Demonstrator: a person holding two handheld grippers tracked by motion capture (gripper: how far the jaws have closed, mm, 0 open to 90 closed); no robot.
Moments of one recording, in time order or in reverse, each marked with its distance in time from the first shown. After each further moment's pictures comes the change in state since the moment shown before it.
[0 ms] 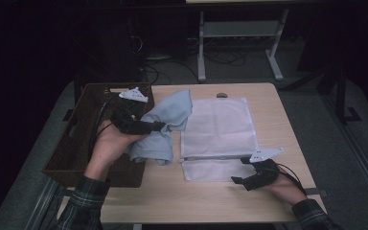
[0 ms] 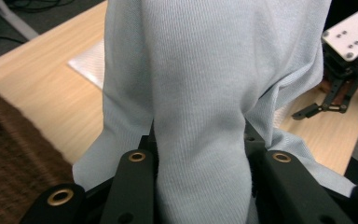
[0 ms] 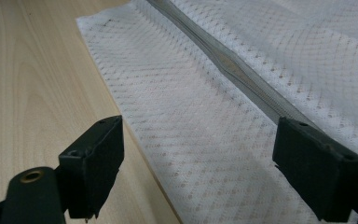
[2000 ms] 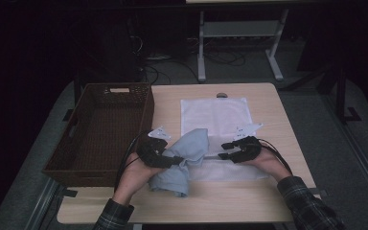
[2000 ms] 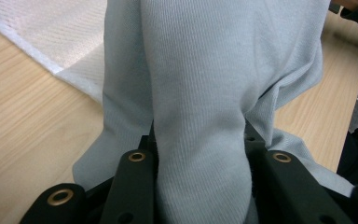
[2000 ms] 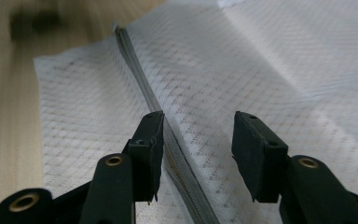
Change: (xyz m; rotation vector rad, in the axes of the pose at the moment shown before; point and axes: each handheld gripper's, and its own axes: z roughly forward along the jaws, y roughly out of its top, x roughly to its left) left arm -0.030 -0.070 0.085 0.071 -0.114 -0.025; right arm -0.047 0.054 0.047 0.016 0.110 -0.112
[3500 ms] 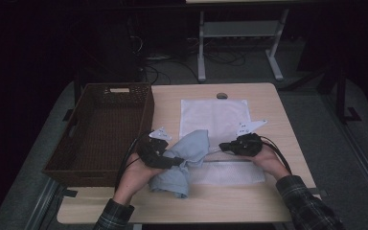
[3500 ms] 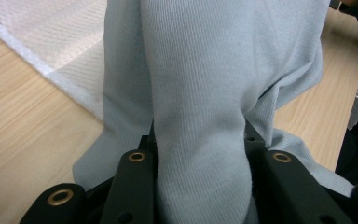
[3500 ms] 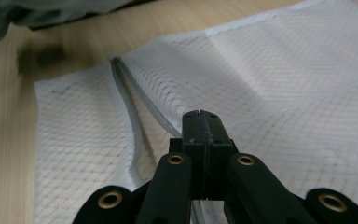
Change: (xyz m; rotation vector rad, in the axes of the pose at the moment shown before) left arm -0.001 0.000 0.003 0.014 -0.008 0.005; right arm -0.003 0.008 -0.009 -0.082 -0.006 0.026
